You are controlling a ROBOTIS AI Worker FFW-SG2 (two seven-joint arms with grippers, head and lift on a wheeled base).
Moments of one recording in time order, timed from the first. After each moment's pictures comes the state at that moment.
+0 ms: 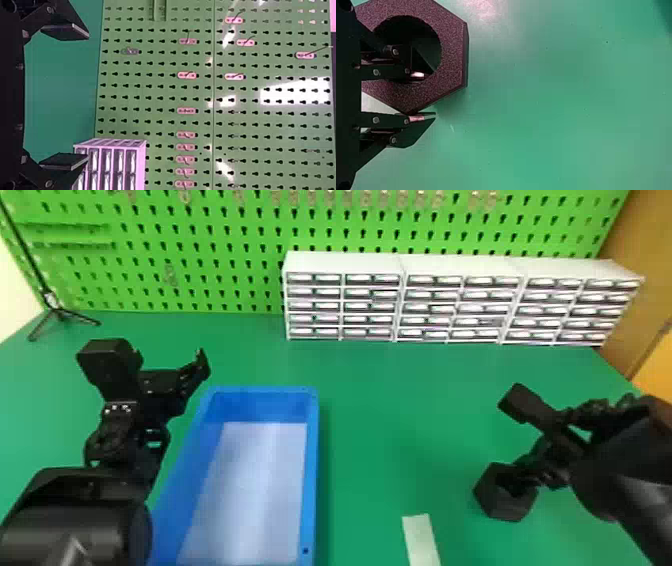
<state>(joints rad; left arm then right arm) -0.04 0.10 0.04 -1.75 0.11 0.16 0.05 -0.31 -0.46 0.23 -1.54 0.69 0.89 1.27</state>
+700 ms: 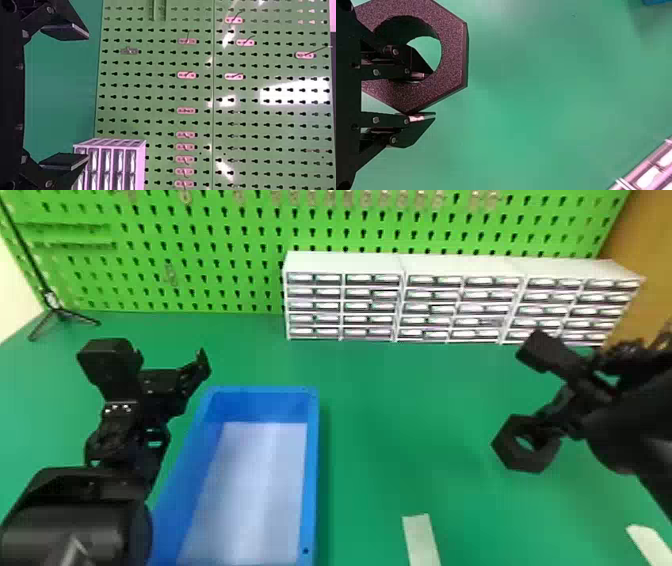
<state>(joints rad) -0.04 0.10 0.04 -1.75 0.11 0.16 0.05 -0.41 -0.51 0.26 -1.66 0.83 0.96 1.36</state>
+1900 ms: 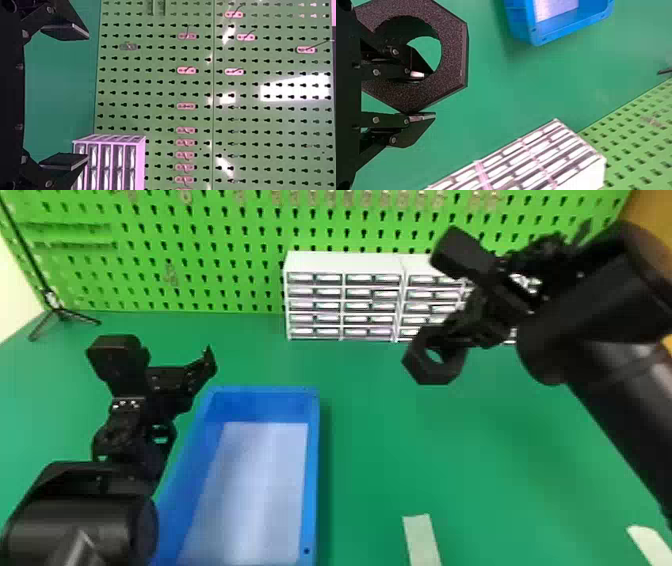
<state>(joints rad) -0.06 0.10 0.02 -1.73 0.11 0.16 0.05 -0.74 -0.41 0.53 -1.69 0.63 0.94 1.25</state>
